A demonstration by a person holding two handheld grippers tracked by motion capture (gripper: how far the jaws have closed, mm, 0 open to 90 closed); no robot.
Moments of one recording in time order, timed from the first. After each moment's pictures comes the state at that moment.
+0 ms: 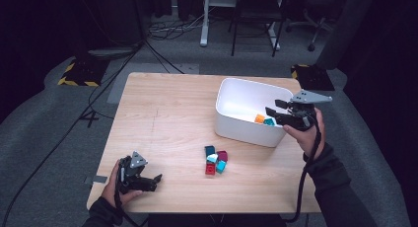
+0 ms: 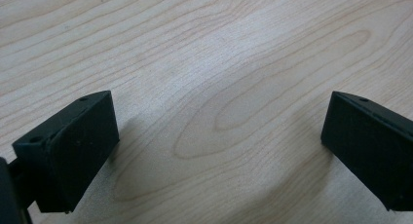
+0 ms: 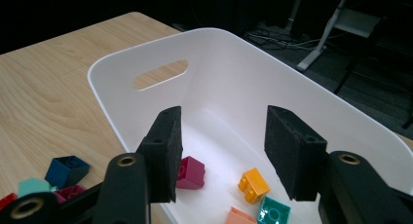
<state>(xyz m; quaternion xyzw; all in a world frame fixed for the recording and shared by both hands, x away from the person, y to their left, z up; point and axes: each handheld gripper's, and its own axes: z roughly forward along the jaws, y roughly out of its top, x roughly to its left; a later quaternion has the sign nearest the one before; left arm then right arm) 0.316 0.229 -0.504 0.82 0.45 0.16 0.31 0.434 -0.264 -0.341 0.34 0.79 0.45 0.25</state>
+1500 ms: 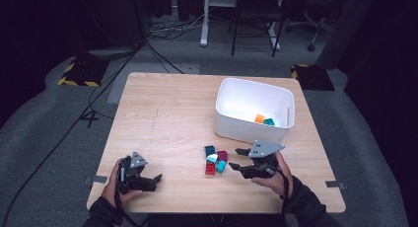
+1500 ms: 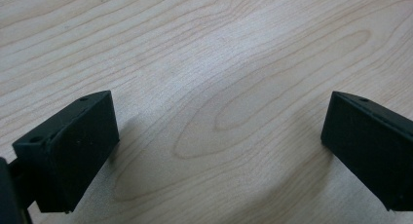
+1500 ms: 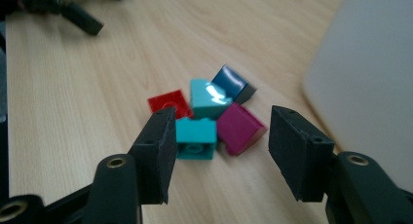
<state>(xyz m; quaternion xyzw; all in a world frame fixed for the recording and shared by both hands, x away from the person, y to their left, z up) 0.316 0.229 -0.504 0.82 0.45 0.16 0.31 0.351 -0.180 -0.441 0.20 0.87 0.44 0.13</state>
